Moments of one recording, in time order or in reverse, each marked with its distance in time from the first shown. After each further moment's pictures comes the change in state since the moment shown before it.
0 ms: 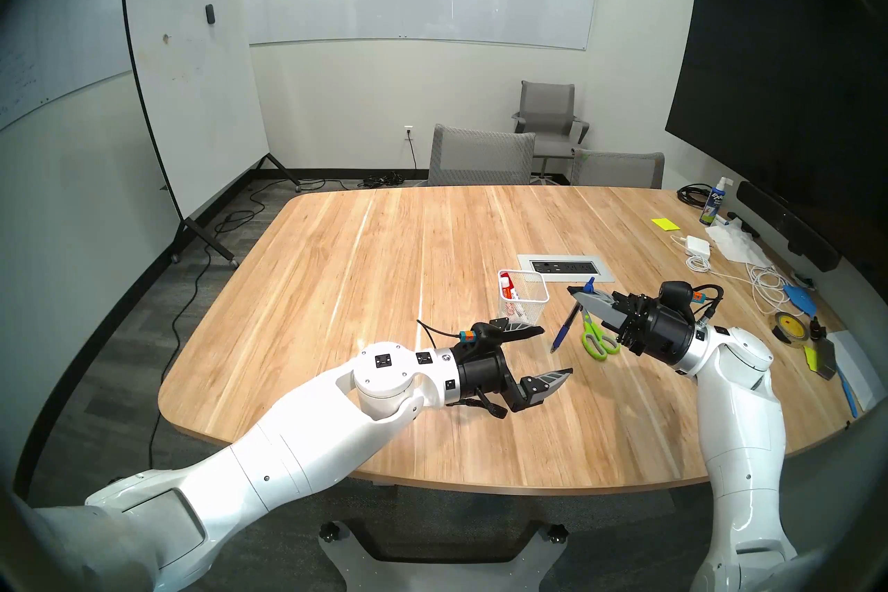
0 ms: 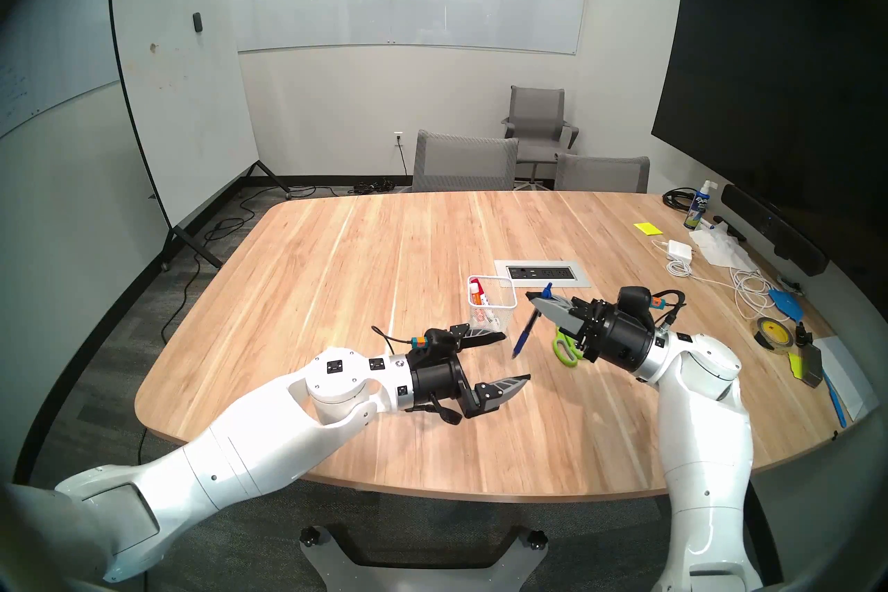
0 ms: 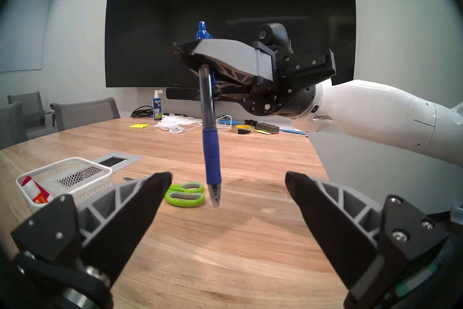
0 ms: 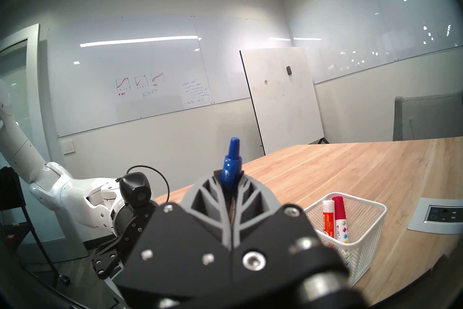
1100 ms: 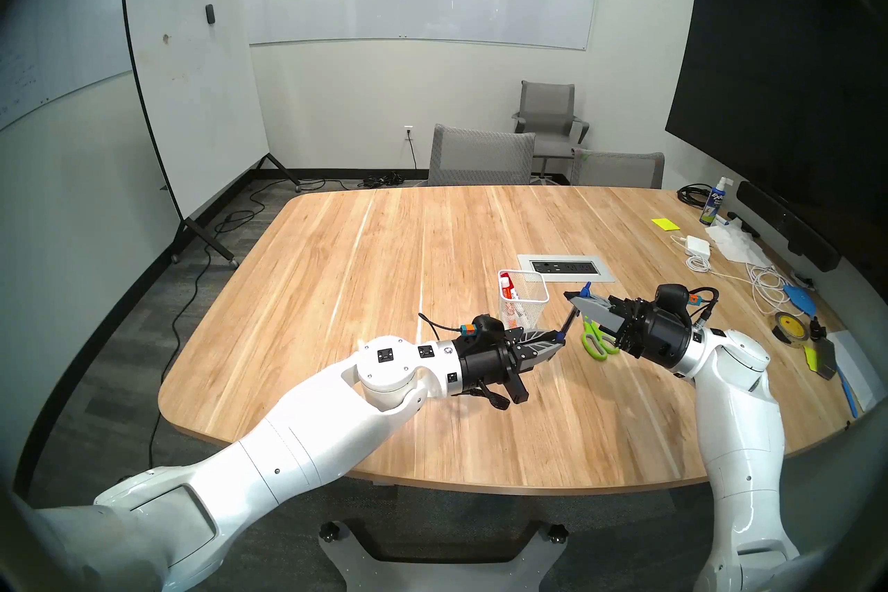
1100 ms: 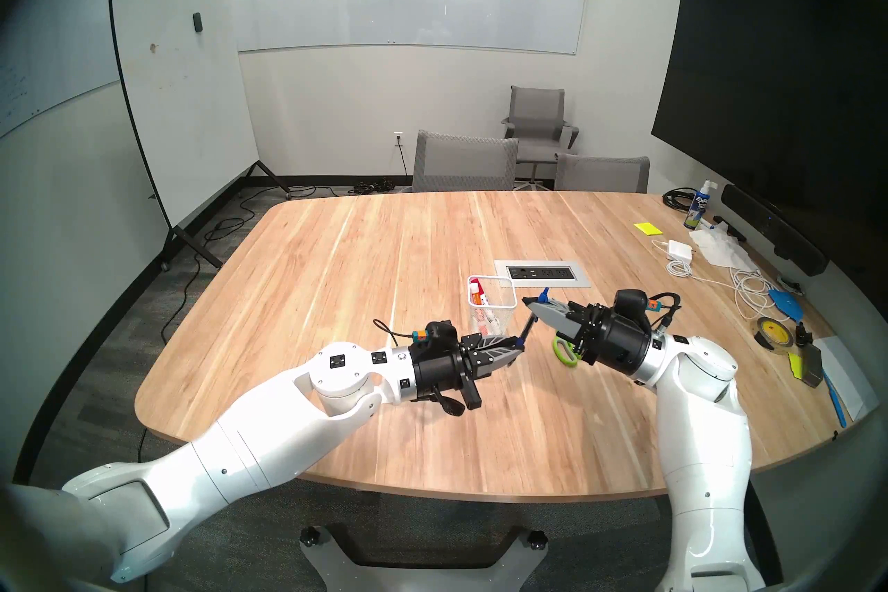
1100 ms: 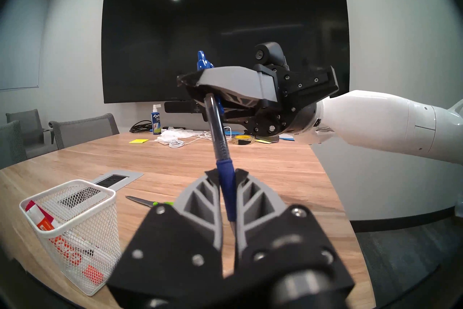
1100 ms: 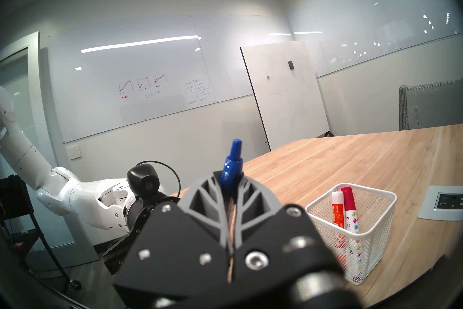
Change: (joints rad) left arm -0.040 -0.061 -0.014 0.086 0.014 -0.079 -0.067; right arm -0.017 0.006 -0.023 -0.006 0.022 0.045 -0.008
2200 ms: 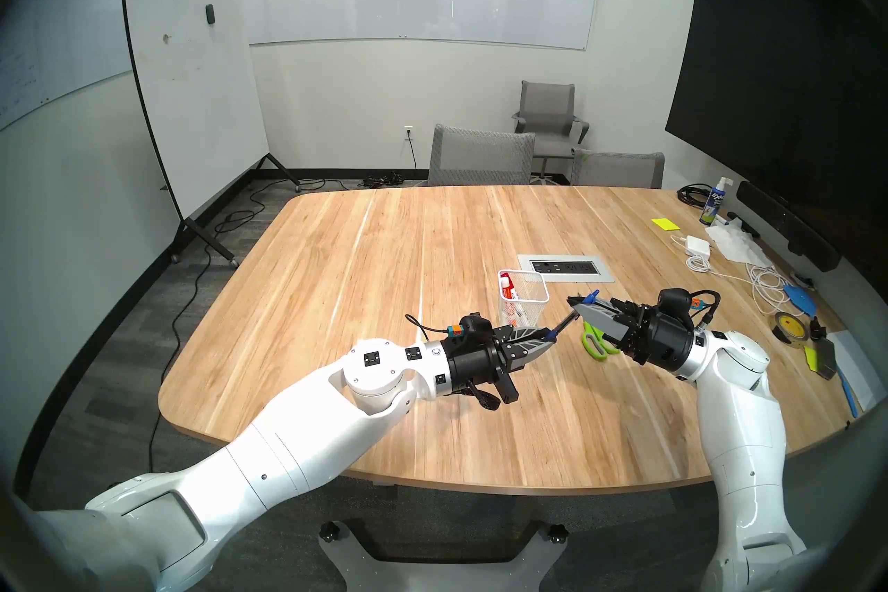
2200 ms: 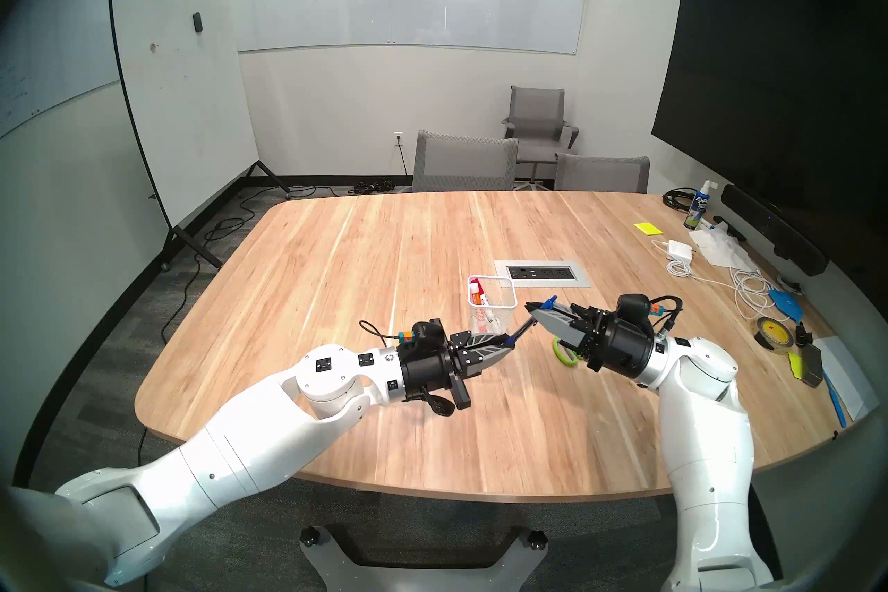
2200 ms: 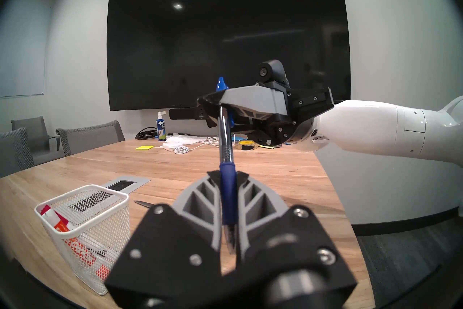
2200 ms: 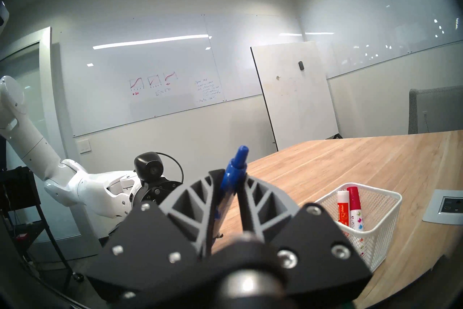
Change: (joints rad) left arm 0.038 0.036 -0.041 -0.047 0.004 -0.026 -0.004; right arm 0.016 0.038 -0.020 0.062 0.026 -0.059 0.057
